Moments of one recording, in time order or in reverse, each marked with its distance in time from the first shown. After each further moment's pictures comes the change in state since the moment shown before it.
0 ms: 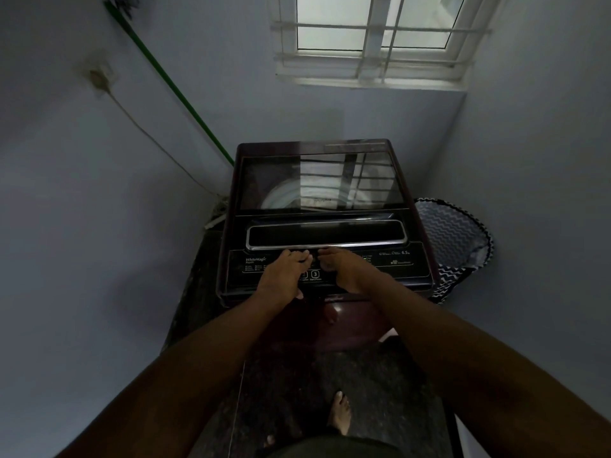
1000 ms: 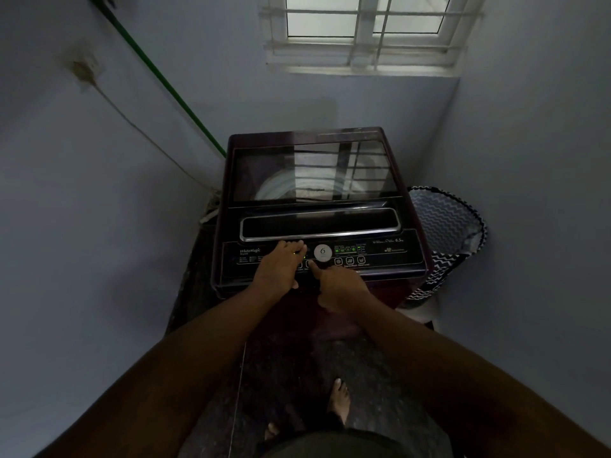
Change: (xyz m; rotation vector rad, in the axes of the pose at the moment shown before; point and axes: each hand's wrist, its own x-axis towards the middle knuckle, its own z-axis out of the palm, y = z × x) left_hand -0.002 0.008 0.000 0.088 0.034 -0.003; right_hand -0.043 -0.045 0.032 -0.141 0.025 0.227
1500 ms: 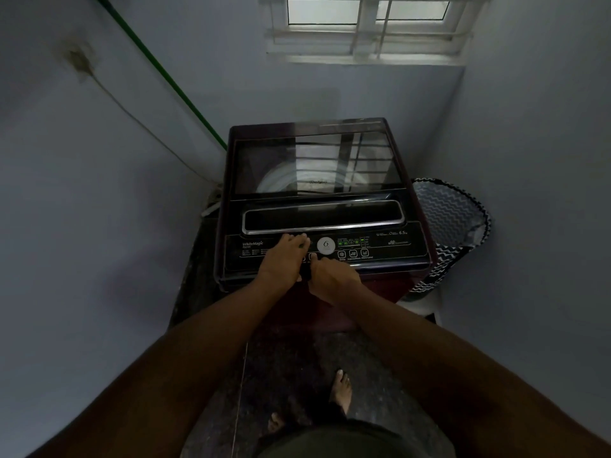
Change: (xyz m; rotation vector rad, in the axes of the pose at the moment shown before) left_hand -0.004 0.008 -0.007 0.009 -0.024 -0.025; right_hand 0.005 -0.026 -0.006 0.086 0.069 0.041
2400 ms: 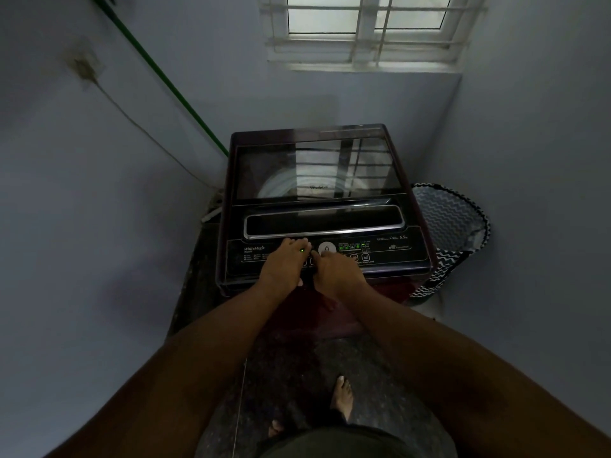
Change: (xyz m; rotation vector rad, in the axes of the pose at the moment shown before) left_hand 0.001 -0.001 -0.003 -0.018 -0.015 0.010; right_hand 0.012 0.014 0.003 -0.034 0.188 -0.076
